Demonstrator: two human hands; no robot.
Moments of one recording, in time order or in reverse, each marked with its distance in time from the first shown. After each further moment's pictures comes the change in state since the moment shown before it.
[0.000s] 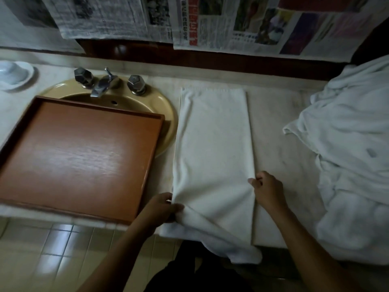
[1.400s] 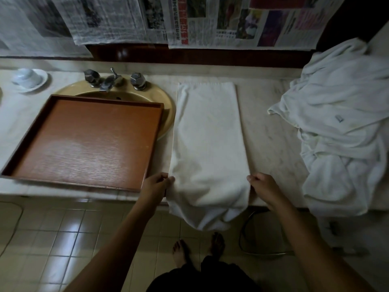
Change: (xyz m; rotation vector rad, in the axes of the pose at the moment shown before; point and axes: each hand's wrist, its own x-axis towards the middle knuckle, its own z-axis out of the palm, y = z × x) left_hand -0.031 -0.052 0.000 -0.118 0.234 0.264; right_hand -0.092 0.043 0.003 0.202 -0.127 0.100
